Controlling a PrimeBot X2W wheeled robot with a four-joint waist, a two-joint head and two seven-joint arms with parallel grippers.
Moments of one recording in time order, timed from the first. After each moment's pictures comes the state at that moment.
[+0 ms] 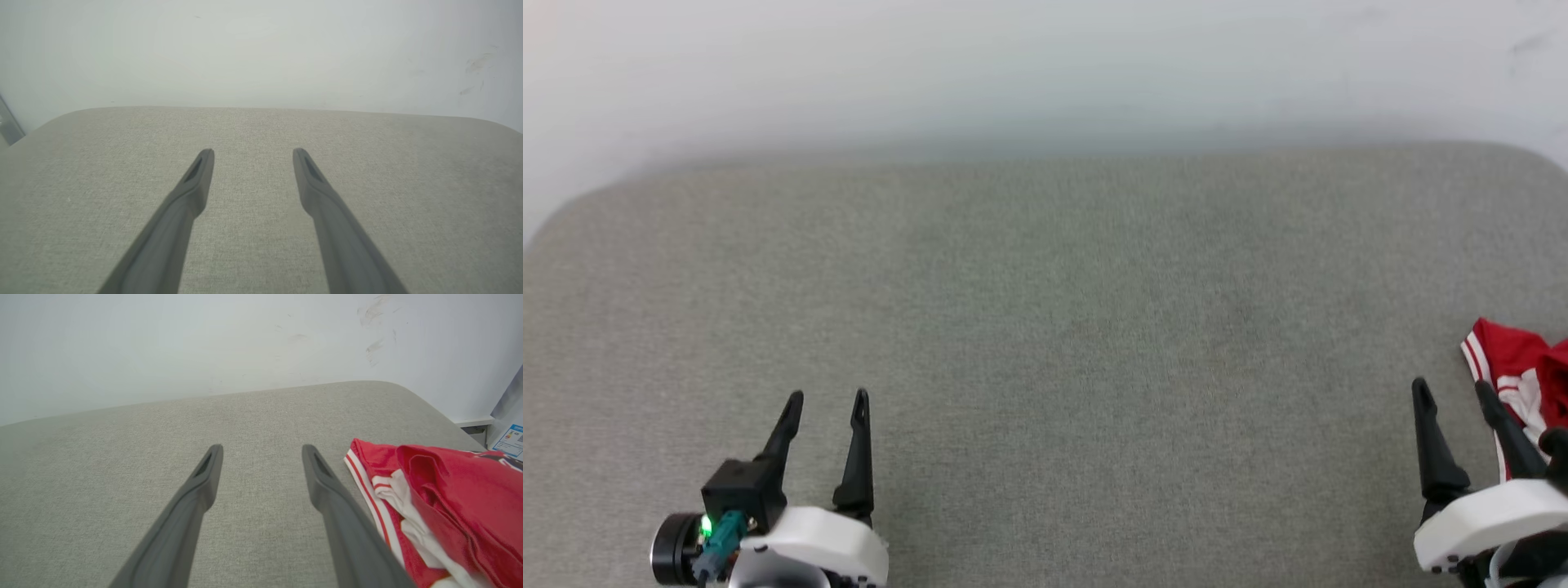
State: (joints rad) left arm -0.06 0.26 -0.24 0.13 -0.38 0.13 -0.26; right arm -0.04 -0.13 -0.17 0.12 0.22 0.13 -0.06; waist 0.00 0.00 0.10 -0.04
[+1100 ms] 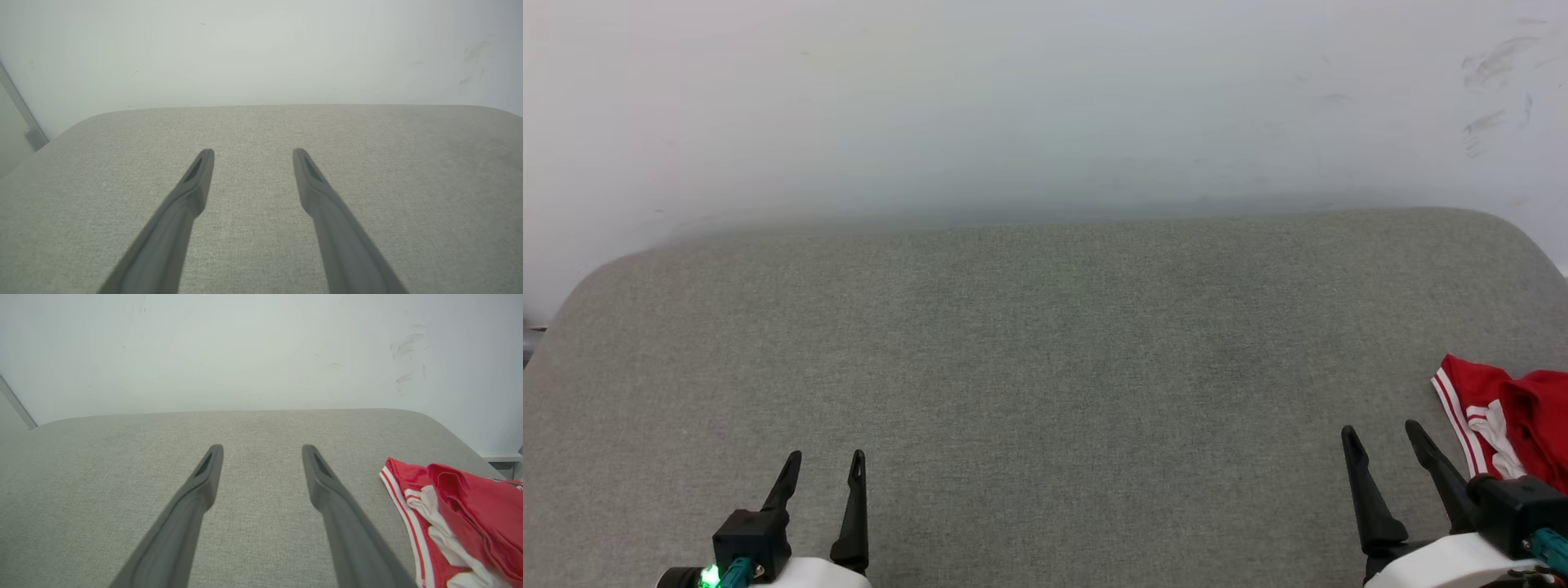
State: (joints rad) left arm 0.04 0.21 -0.16 0.20 -0.27 0.08 -0.26; right arm 0.13 -0.07 -0.05 -0.07 0.16 0.13 -0.01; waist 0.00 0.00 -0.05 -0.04
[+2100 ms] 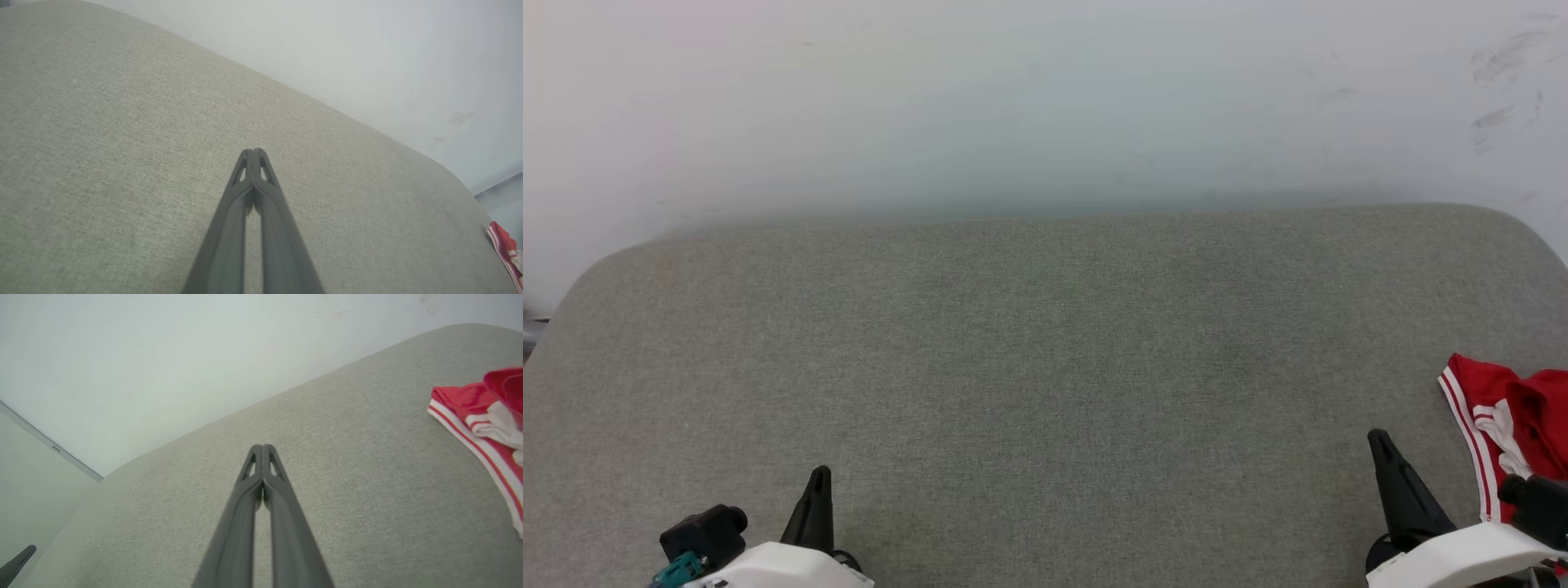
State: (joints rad) left arm 0.03 0.15 -0.09 0.24 -0.62 0.02 -0.16; right arm 0.09 -0.07 -0.06 0.04 0.54 0.13 0.02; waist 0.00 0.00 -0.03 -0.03
